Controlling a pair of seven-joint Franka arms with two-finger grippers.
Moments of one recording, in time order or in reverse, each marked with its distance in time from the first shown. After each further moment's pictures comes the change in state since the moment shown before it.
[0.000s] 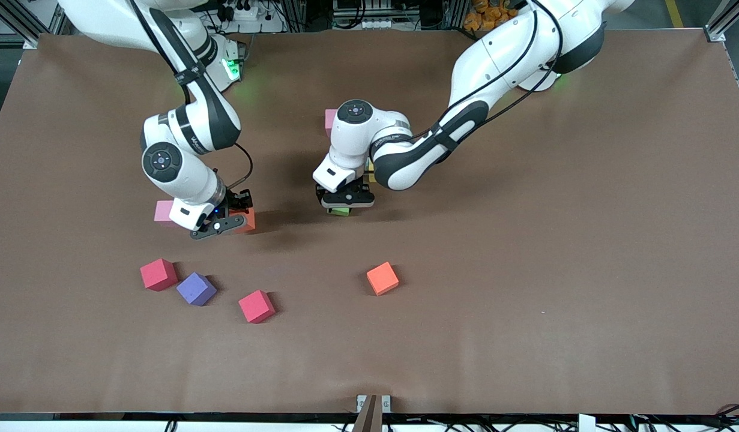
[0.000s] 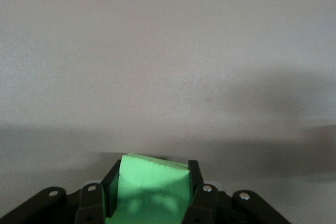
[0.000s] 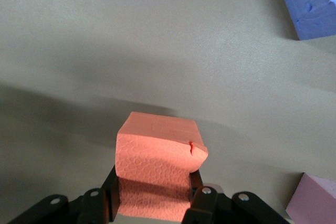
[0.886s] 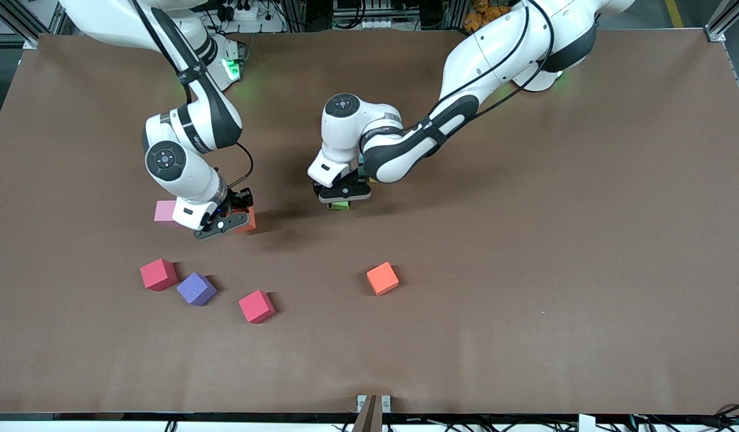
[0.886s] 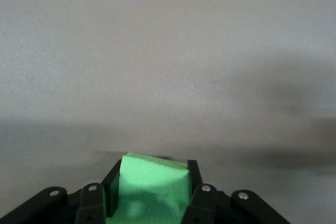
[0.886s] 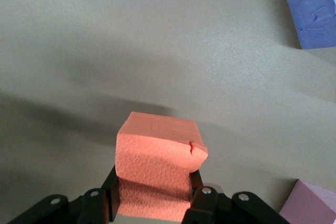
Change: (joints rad) left arm -0.043 0.003 -0.007 0.021 0.000 -0.072 -0.057; right arm 0.002 0.000 0.002 0.000 -0.022 0.000 -0.029
